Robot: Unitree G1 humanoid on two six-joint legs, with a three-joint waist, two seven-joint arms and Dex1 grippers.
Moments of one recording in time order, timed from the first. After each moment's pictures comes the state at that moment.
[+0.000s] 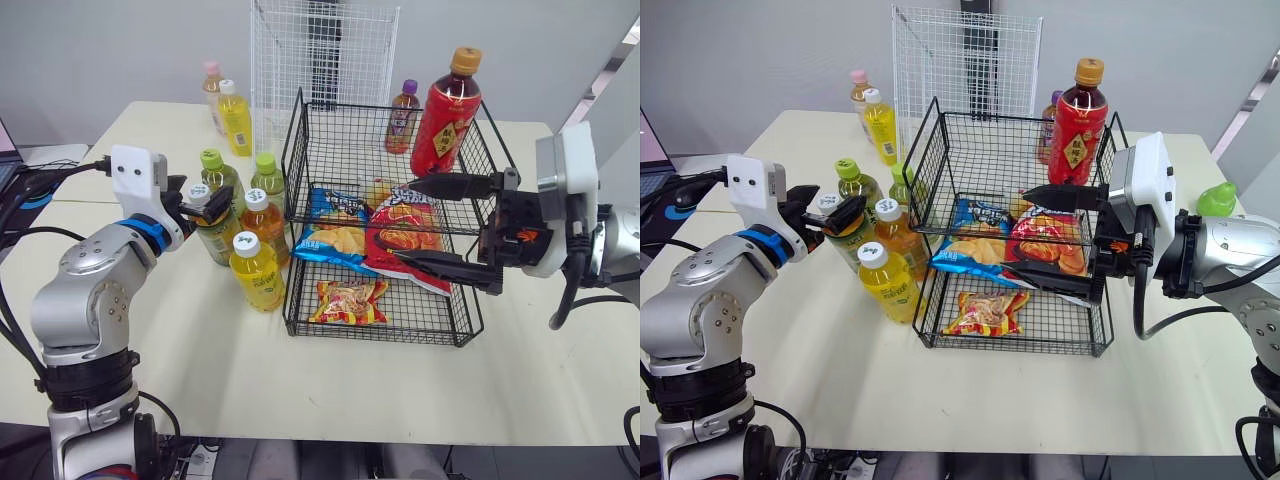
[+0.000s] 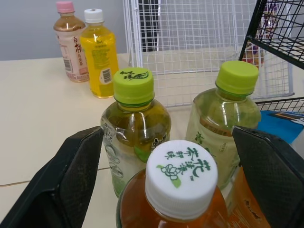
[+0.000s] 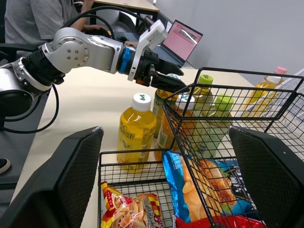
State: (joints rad) left arm -0.49 0.57 0.35 -0.26 -0.42 0.84 -0.36; right arm -0.58 -0.91 -0.15 -0.62 1.01 0.76 0.75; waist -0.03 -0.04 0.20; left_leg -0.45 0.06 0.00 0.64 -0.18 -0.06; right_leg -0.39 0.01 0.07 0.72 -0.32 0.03
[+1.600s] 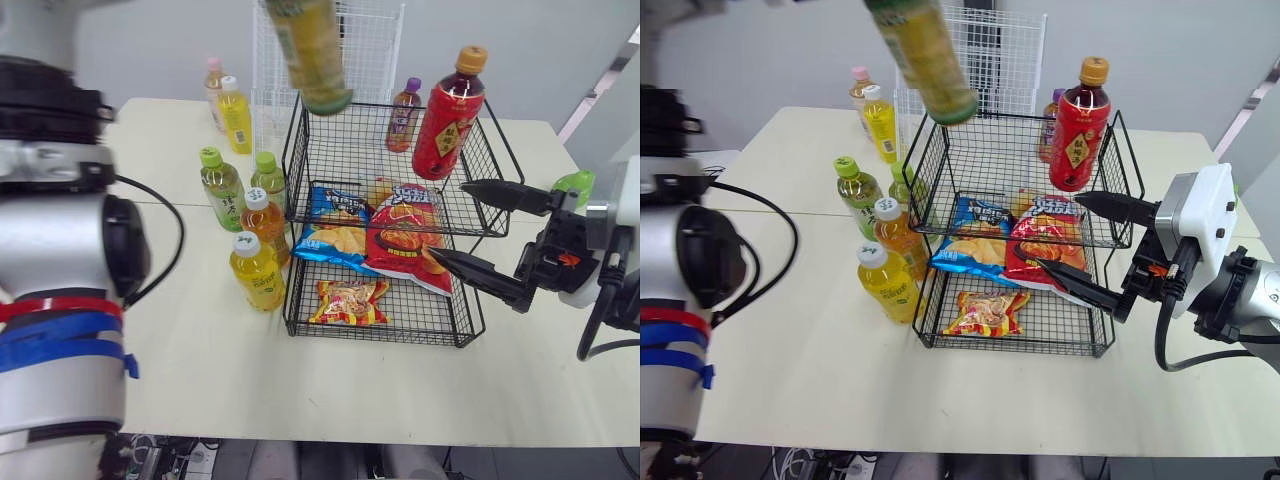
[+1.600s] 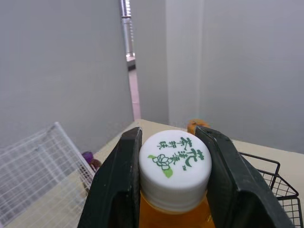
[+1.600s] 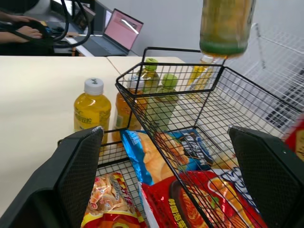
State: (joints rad) left arm -1.67 0.59 -0.06 0.69 -0.42 0.68 -1.05; right arm -0.26 -0.95 -0.45 -0.84 1.09 0.77 0.49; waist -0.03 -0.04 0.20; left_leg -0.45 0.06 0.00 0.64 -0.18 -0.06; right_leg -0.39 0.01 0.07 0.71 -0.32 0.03
